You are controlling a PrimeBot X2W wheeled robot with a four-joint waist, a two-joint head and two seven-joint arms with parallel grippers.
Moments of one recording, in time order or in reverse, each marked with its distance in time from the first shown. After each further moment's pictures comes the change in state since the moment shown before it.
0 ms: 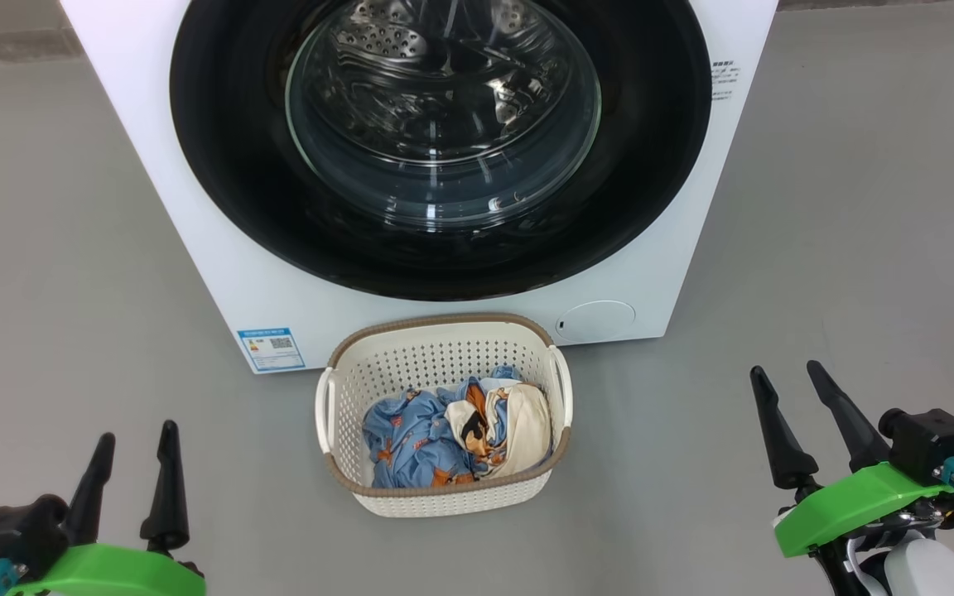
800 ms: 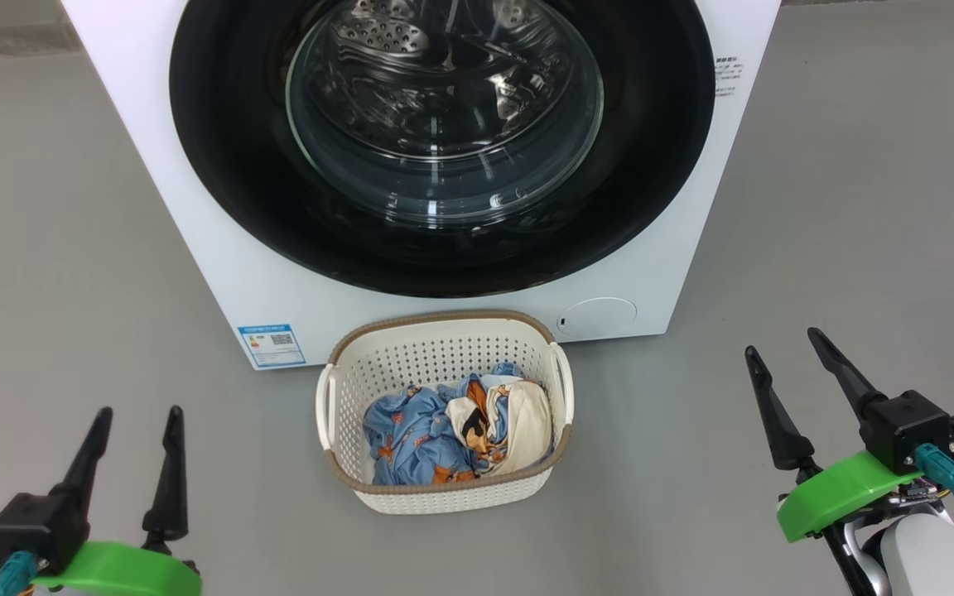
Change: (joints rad) left arm -0.024 0.008 0.022 0.005 0.225 -0.001 -0.065; right arm -0.044 -0.025 0.001 -0.005 -0.264 0.000 -0.061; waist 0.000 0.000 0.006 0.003
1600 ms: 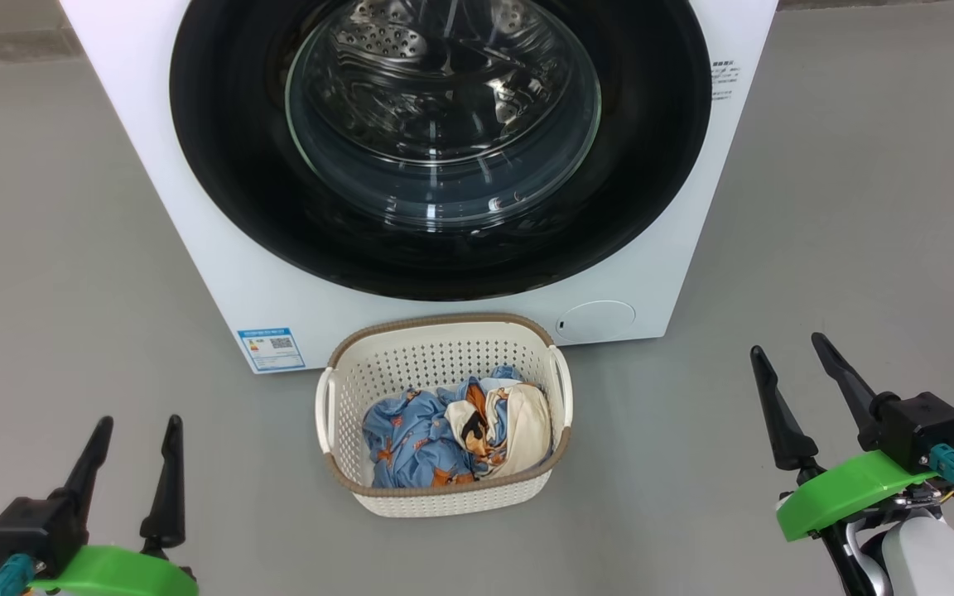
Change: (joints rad) left arm -0.002 0.005 0.007 0.035 -0.006 0.000 -0.002; right arm -0.001 0.012 -0.009 0.019 0.095 0.000 0.000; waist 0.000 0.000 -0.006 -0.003
